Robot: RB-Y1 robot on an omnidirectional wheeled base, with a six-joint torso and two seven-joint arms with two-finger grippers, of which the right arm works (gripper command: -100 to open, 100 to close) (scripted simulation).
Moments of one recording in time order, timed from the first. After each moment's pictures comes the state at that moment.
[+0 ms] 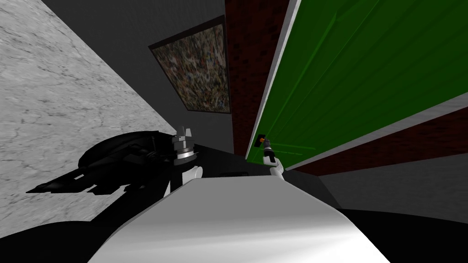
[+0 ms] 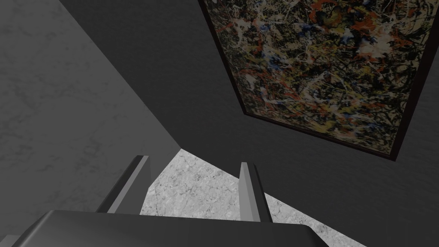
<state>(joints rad) -0.03 -0.12 -0.34 -1.23 0.18 -0.40 -0.02</state>
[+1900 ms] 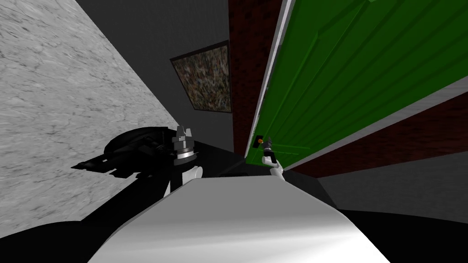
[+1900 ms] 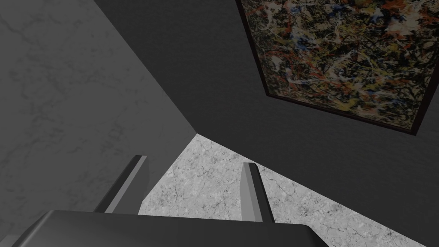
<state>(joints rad) -0.01 -0.16 -0.24 -1.22 -0.21 -0.38 -0.40</state>
